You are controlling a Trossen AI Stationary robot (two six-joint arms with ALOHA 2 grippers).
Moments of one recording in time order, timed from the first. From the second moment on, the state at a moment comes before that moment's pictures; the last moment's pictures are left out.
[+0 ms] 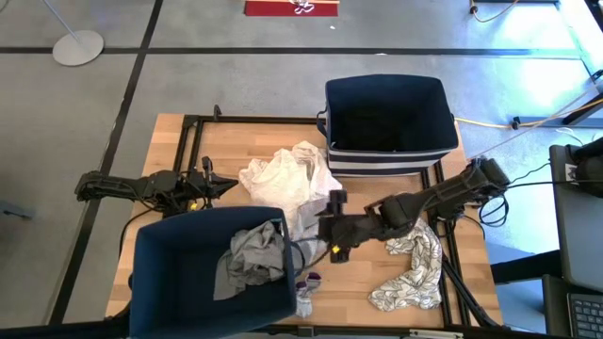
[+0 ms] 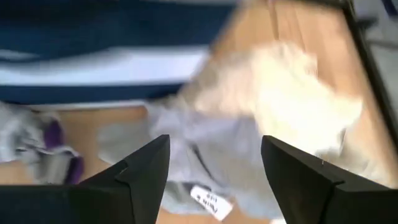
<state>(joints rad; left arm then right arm) -0.10 0.03 0.02 0.03 -0.36 0.06 0.39 1.63 1.41 -0.64 0.41 0.15</state>
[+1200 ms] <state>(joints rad) -0.10 0.03 0.02 0.03 -0.36 0.01 0.31 1.66 0.87 0.21 0.30 0.09</state>
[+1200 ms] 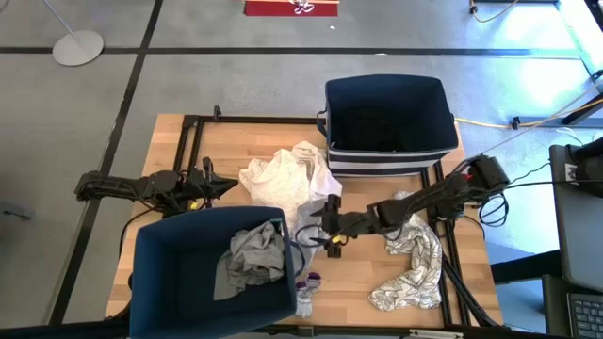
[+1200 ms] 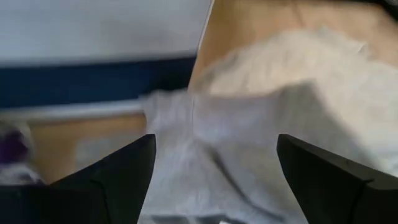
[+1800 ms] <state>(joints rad) -0.10 0.03 0.02 0.03 -0.36 0.01 0.31 1.86 0.87 0.22 0.42 0.04</state>
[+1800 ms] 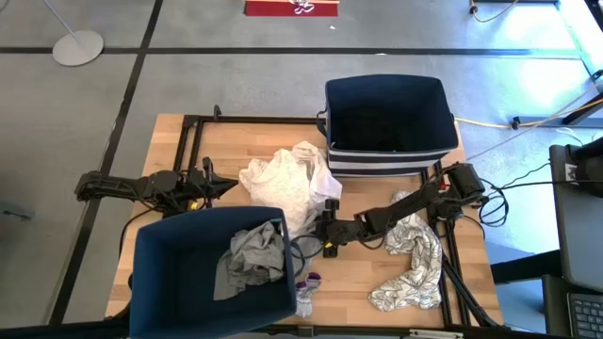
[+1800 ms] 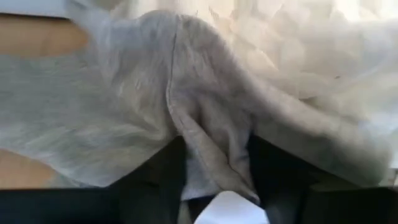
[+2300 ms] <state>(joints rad) -0.10 0.03 0.02 0.03 -0.36 0.01 0.31 1.75 0.87 0.10 0.38 0.15</state>
